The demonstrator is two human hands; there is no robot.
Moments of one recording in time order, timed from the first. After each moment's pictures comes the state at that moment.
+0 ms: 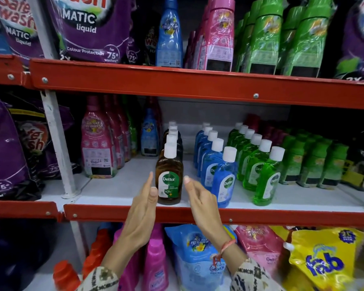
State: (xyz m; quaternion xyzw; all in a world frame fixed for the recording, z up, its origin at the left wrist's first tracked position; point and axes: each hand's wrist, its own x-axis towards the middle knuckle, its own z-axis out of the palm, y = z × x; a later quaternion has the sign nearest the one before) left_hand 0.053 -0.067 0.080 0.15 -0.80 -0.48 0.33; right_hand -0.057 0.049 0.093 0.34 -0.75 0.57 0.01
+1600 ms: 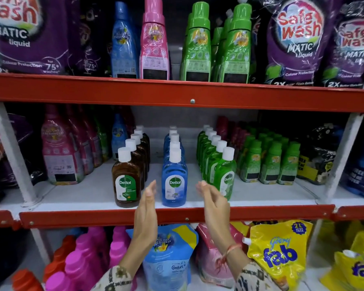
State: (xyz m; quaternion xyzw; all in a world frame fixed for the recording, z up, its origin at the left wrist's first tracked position) left_hand -0.032 0.030 0.064 0.15 -0.67 -0.60 0.40; right_hand -0.124 0.156 0.076 0.21 -0.67 0.71 0.02
